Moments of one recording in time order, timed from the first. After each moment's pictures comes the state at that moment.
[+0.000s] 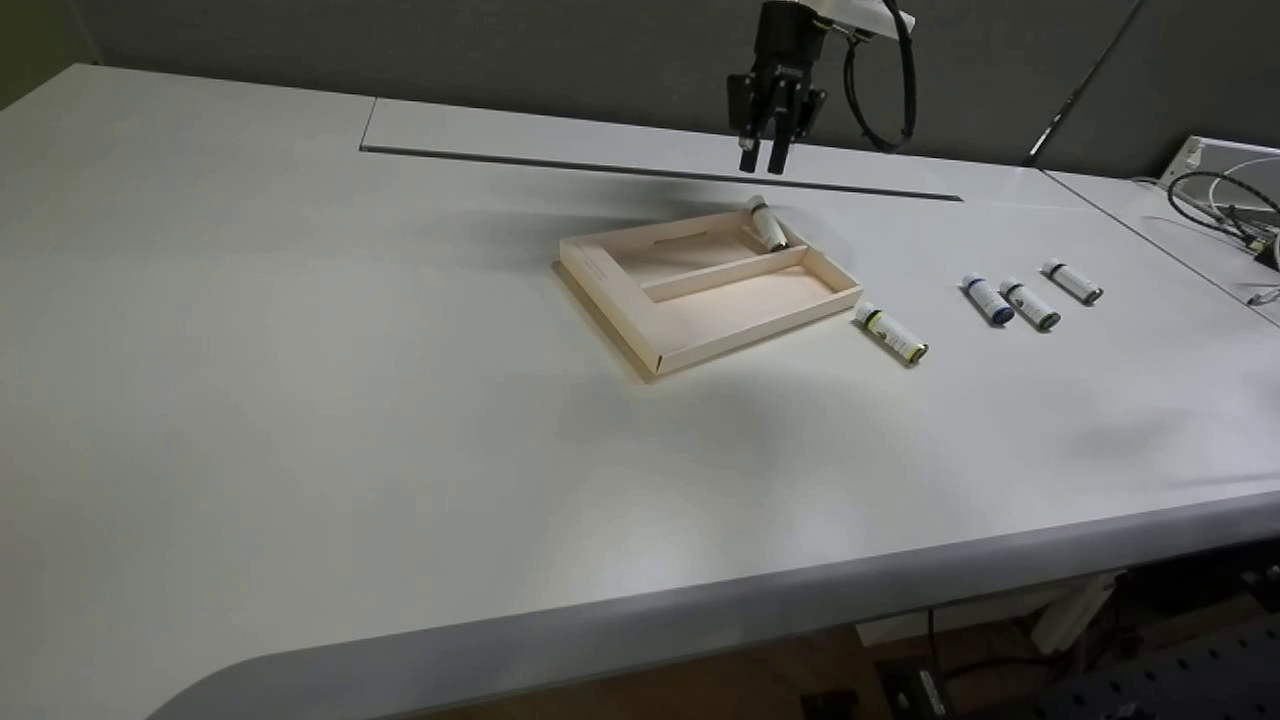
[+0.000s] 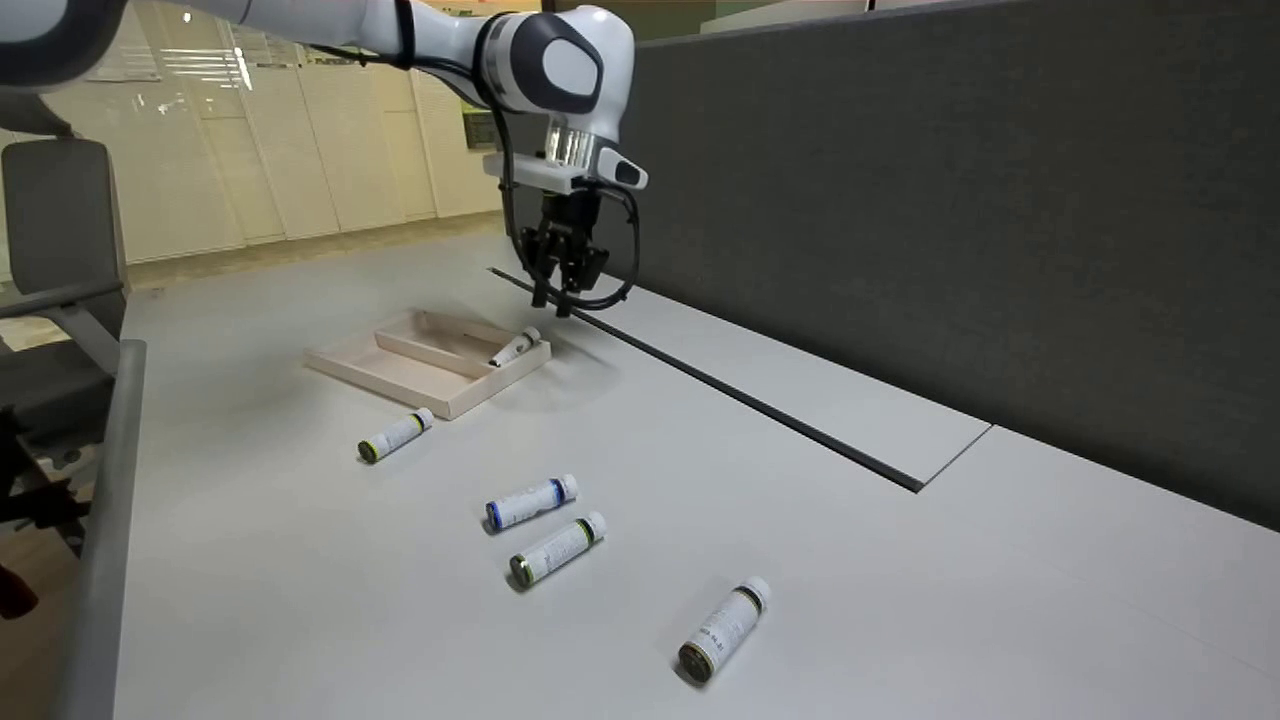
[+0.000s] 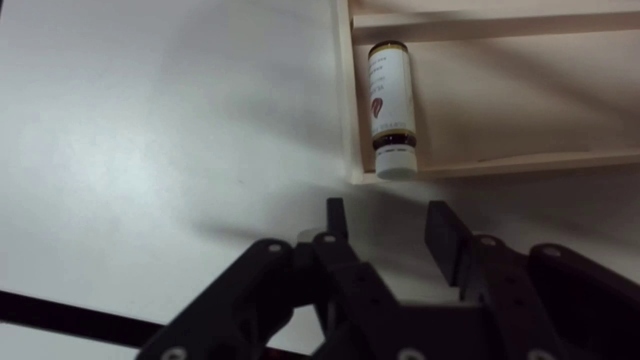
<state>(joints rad) 0.10 1.34 0.00 -0.51 0.06 1.57 -0.17</state>
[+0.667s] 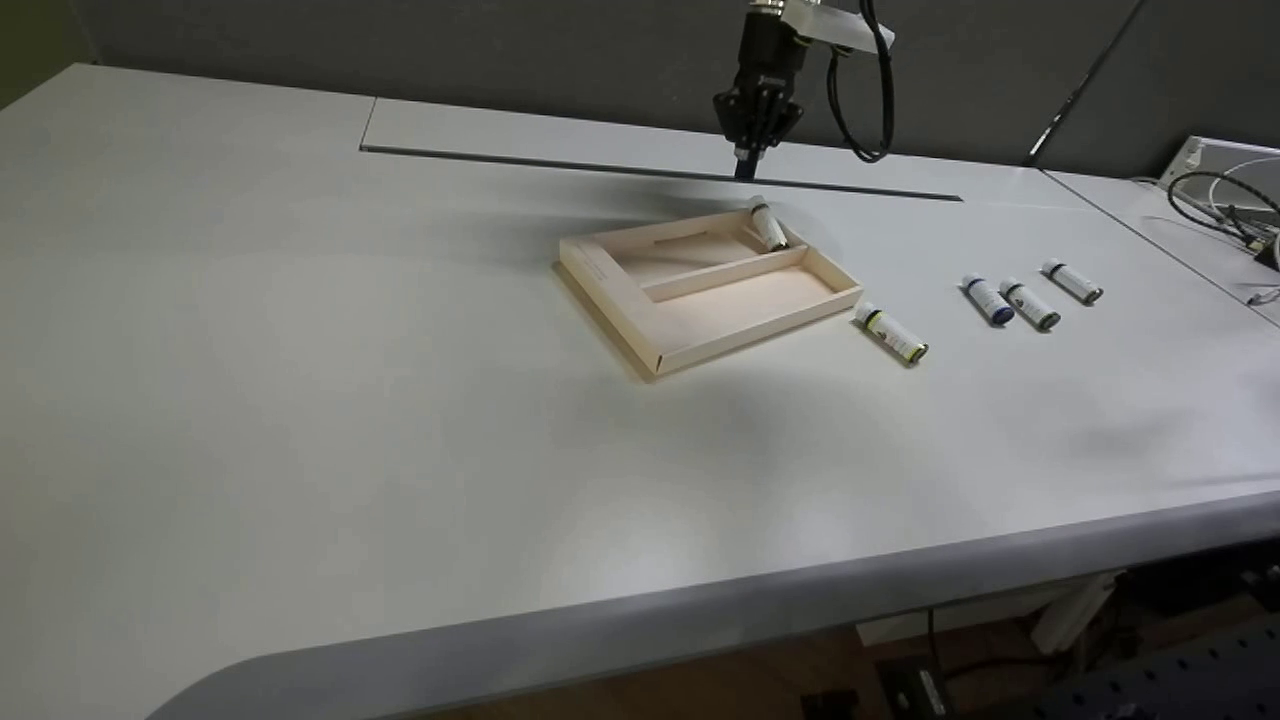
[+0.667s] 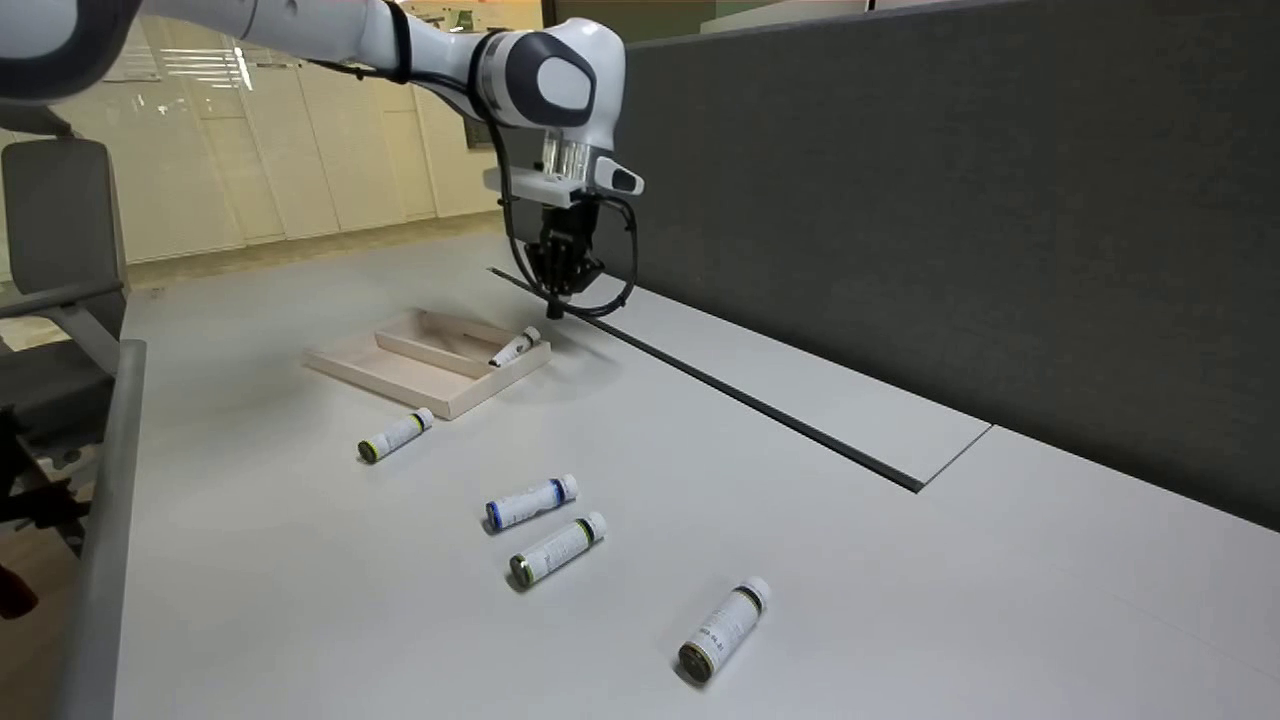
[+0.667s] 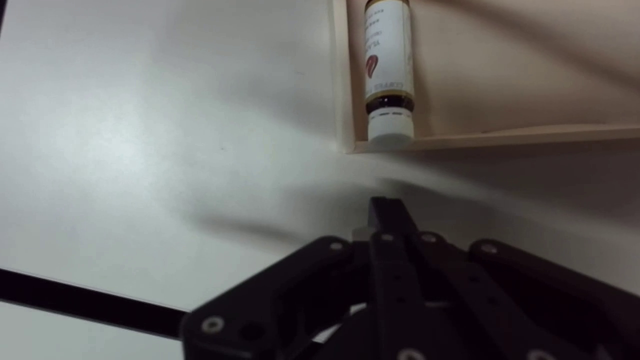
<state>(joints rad) 0.12 1.36 0.00 -0.51 0.06 1.65 -0.17</state>
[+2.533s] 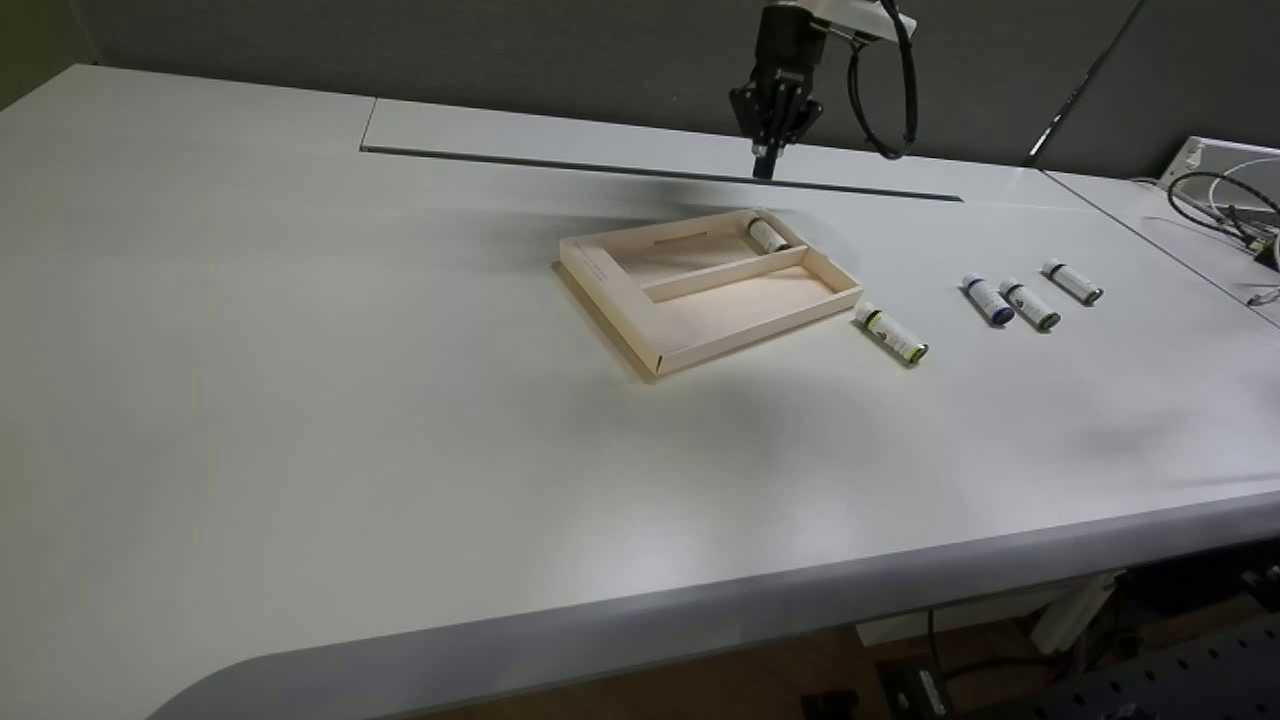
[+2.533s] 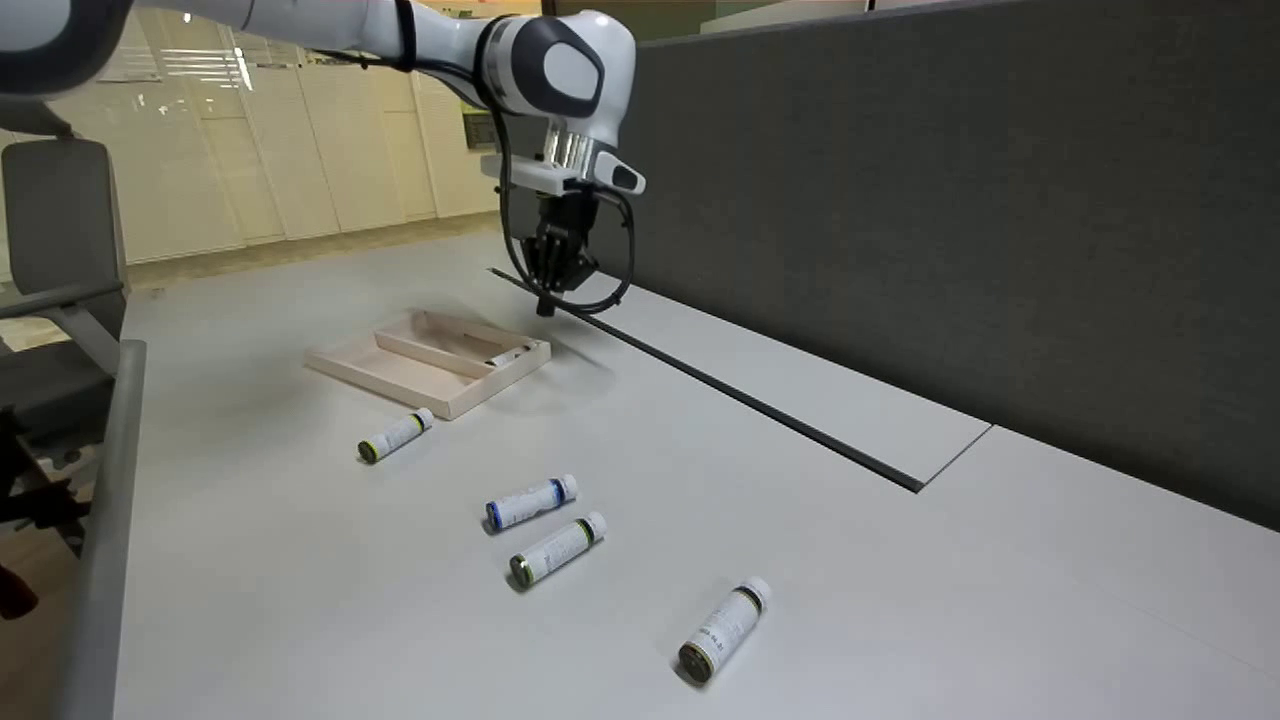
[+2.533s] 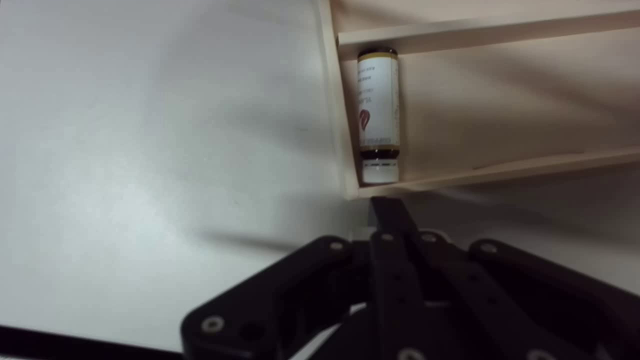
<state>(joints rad) 0.10 1.35 0.00 -0.49 0.08 1.54 -0.12</state>
